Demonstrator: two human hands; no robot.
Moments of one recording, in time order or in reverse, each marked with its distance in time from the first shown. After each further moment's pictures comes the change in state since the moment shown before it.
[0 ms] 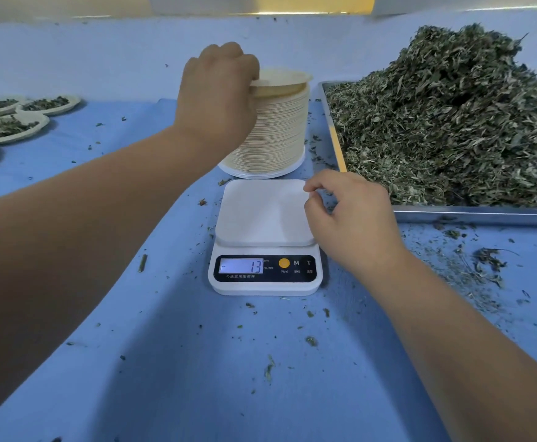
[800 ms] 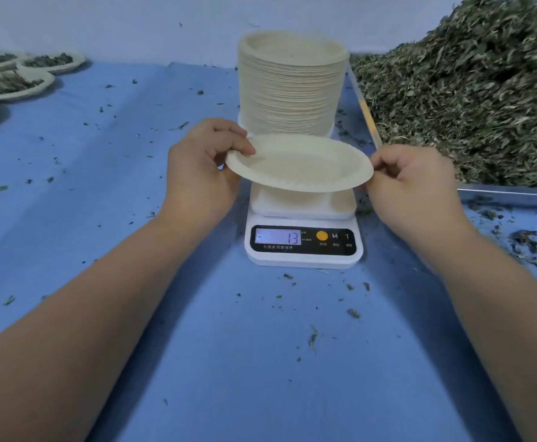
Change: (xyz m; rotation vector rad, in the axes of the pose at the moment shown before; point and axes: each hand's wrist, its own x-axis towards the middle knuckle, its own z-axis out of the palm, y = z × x) left_hand -0.149 -0.023 0.002 -0.735 0.089 -0.345; right_hand 0.002 0.010 -0.005 0.071 -0.034 0.163
